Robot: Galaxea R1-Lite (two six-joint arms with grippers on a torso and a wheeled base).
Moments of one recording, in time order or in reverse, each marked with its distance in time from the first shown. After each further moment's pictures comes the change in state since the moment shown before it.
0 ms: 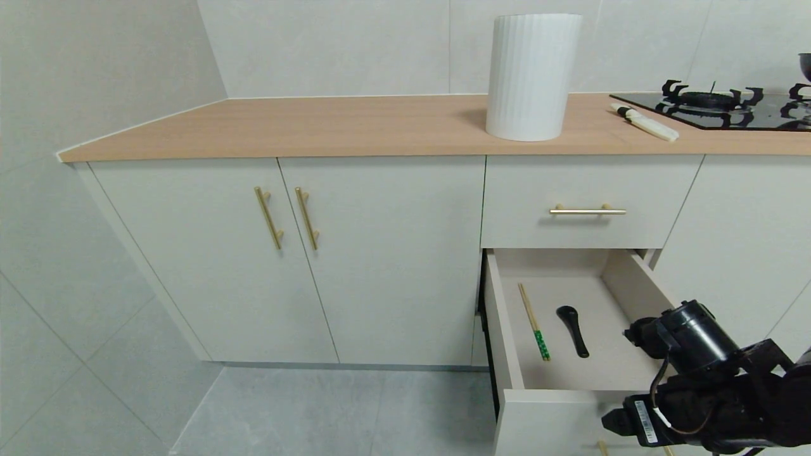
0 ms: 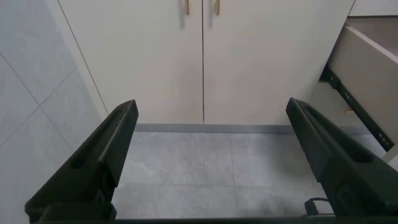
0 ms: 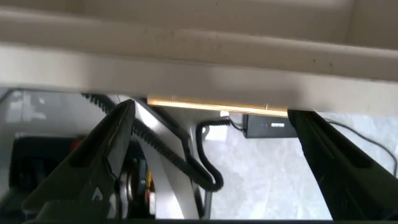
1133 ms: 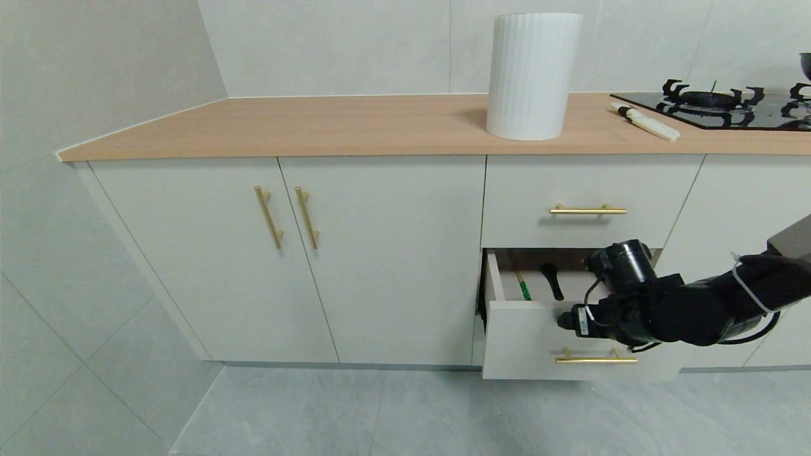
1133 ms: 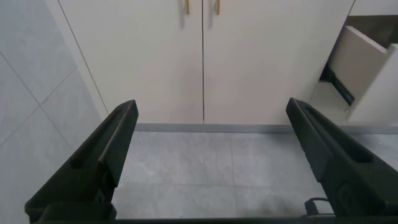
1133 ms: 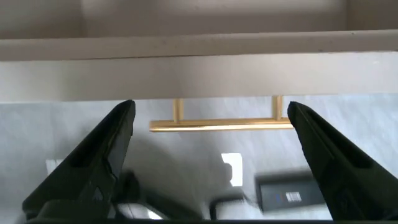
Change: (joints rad) left arm 0.000 0.000 0.000 0.000 0.000 0.000; right arm -0.162 0.361 -0.396 -0.221 -0.007 -0.076
